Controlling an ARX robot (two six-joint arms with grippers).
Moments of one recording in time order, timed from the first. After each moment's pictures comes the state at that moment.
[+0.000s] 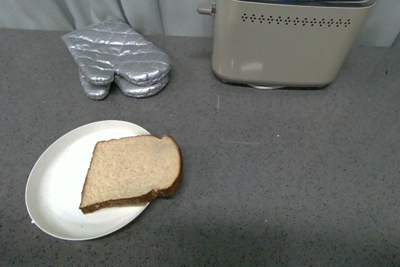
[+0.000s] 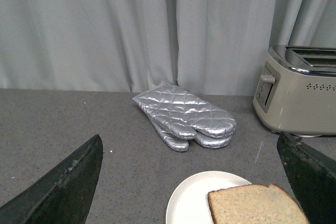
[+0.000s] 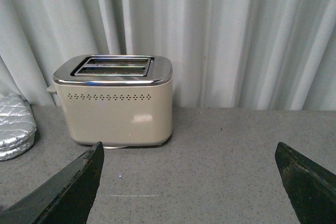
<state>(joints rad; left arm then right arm) 0.00 0.00 0.02 0.00 0.00 -0.01 0.00 0.01 0.00 0.00 0.00 0.00</state>
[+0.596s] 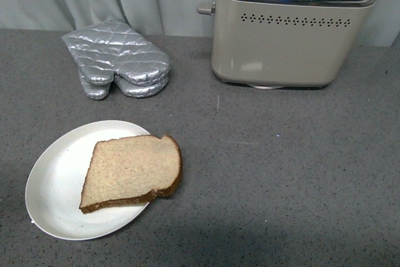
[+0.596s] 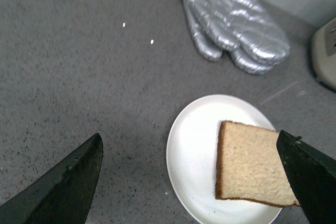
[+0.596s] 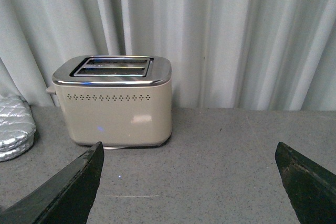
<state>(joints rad) 0.10 0.96 0.21 0.20 0.01 -0.30 0.00 0.00 0.00 0.00 0.00 0.00</state>
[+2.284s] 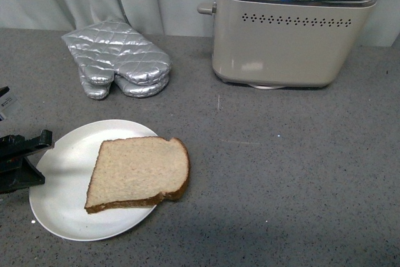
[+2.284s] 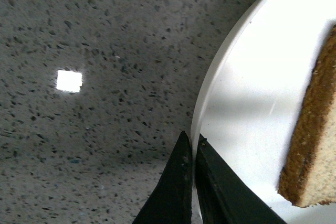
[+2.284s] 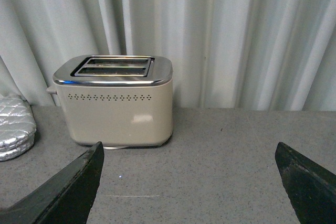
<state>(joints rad) 0.06 1.93 0.73 -0.02 0.22 -0.15 0.00 0.00 0.00 0.00 0.00 0.00</state>
